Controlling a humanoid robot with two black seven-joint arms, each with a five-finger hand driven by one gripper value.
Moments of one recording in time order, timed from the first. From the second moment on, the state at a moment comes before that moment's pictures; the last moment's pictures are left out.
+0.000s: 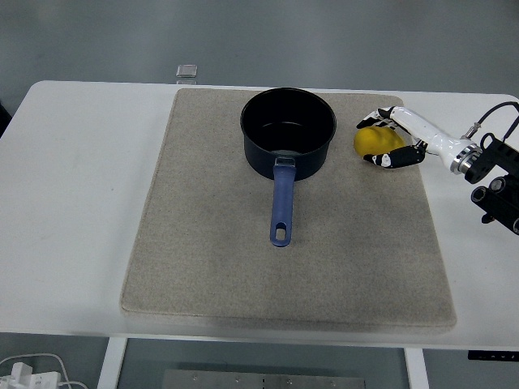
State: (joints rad) left arm -0.07 0.00 -0.05 -0.17 -0.06 -0.10 0.14; right arm 0.98 -0.35 0.16 0.58 -1.05 -0.12 0.58
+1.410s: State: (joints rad) left arm -0.07 0.00 -0.05 -0.17 -0.06 -0.10 0.14; right arm 1.25 0.00 0.09 0.44 -0.88 -0.01 0.53
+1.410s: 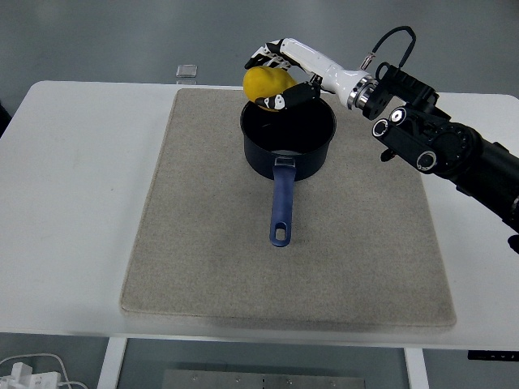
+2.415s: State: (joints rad) left arm -0.07 0.00 -0.05 -0.17 -0.06 -0.10 0.14; right arm 1.14 0.00 0.09 0.38 -0.88 -0.06 0.54
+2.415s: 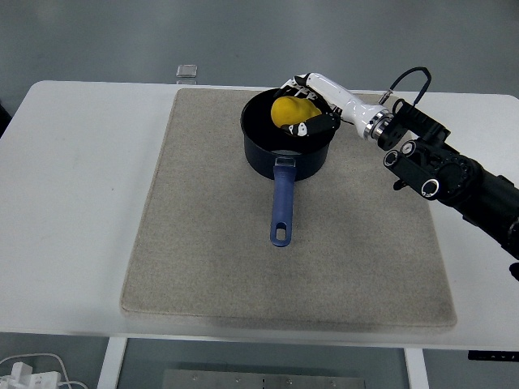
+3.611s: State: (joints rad) left arm -0.07 0.00 -0.05 -0.16 -0.06 -0.10 0.14; right arm 1.16 0.00 0.10 0.38 -0.55 -0.06 0.52
